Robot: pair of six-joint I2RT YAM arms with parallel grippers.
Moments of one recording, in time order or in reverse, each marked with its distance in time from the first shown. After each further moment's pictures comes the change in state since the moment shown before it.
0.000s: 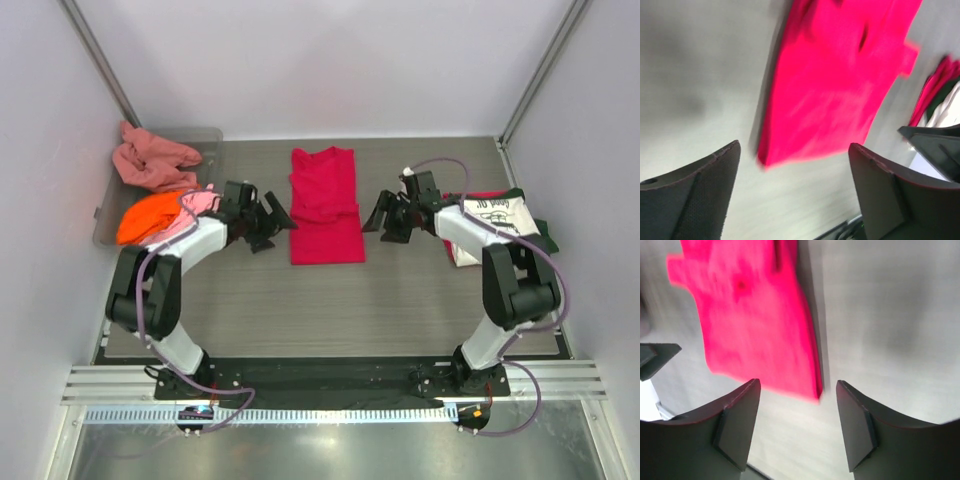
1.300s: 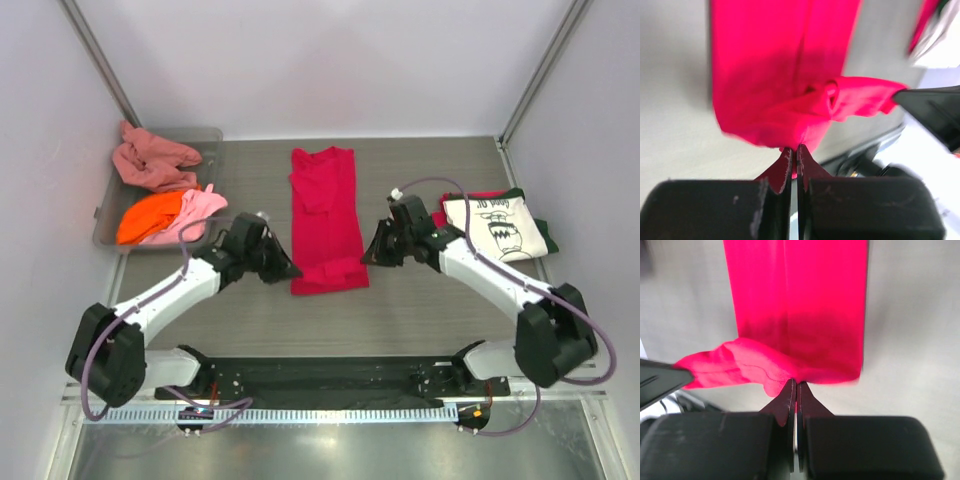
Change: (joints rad) left arm -0.261 -0.458 -0.332 -0.118 0.002 -0.144; right arm 0.247 -0.417 -0.267 -0.125 0.120 0.108
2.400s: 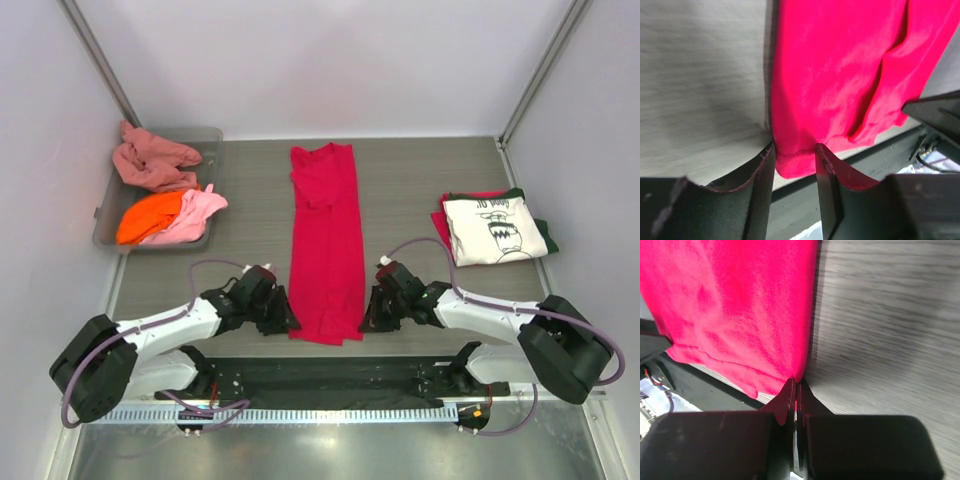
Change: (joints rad) left arm -0.197 -0.098 -0.332 0.100 -0.097 -0.004; right arm 0.258 -0.079 -0.427 0.209 -0.015 0.223
